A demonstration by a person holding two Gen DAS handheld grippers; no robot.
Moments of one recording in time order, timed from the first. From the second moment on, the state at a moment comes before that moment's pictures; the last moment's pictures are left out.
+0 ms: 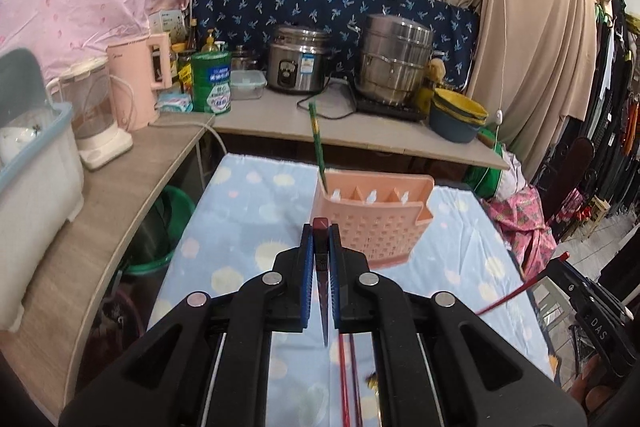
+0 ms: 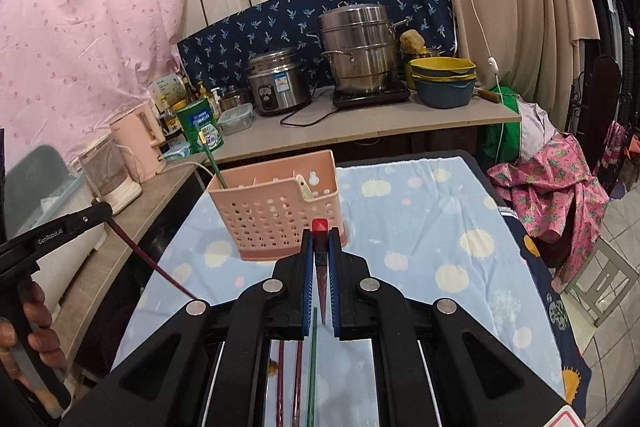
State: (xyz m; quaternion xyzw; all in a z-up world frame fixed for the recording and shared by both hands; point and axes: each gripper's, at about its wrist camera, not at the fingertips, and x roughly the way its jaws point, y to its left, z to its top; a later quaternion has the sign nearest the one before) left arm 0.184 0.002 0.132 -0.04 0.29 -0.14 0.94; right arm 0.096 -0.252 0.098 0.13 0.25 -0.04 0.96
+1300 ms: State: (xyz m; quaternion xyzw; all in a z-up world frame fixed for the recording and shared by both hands) left arm 0.299 -0.026 0.155 -0.06 0.26 -0.14 0.95; right arm 0.270 -0.257 0.102 0.19 0.21 -0.03 0.96
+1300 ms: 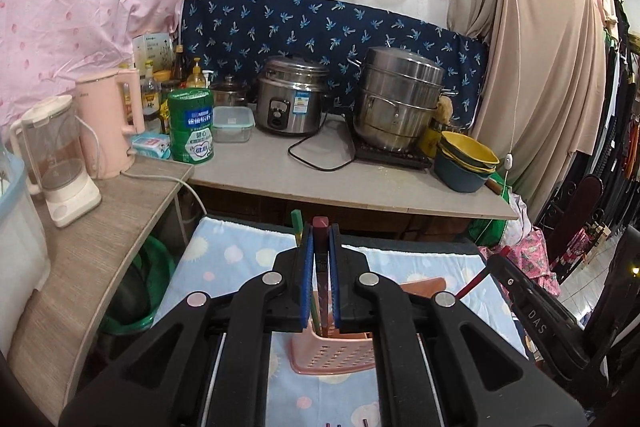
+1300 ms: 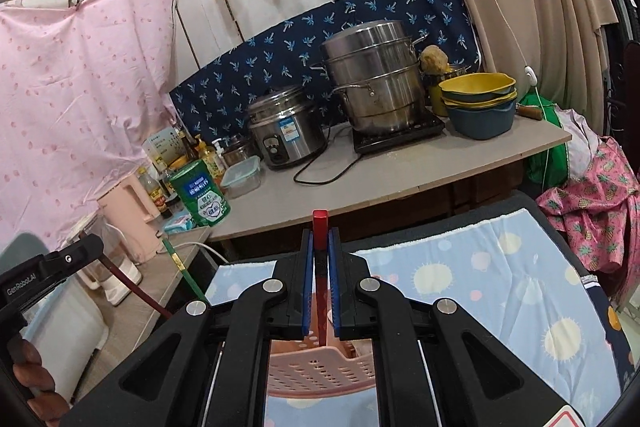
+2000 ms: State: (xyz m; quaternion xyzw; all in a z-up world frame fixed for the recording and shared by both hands) left arm 0.218 -0.004 0.132 -0.07 0.29 -0.13 0.94; right arm 0.152 -0.248 0.091 0.20 0.24 -0.01 0.95
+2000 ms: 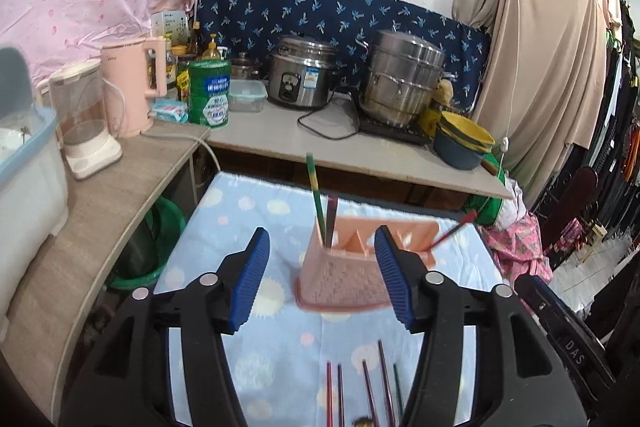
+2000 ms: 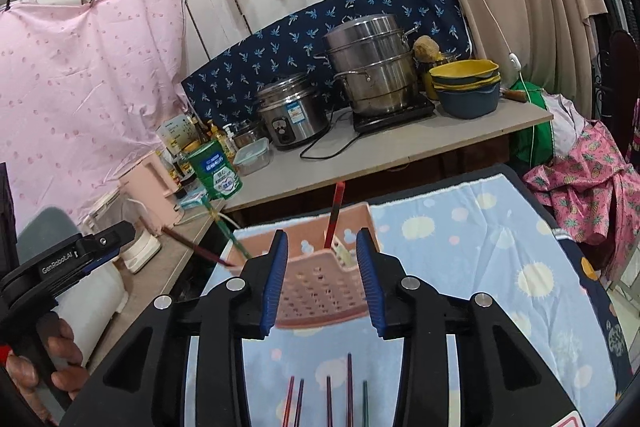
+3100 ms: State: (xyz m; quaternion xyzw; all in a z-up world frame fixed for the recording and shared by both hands) left arm 0.054 -0.009 -0.056 0.03 0.45 -0.14 0.88; right arm 0.000 -0.181 -0.085 0.09 0.45 -0.01 0.89
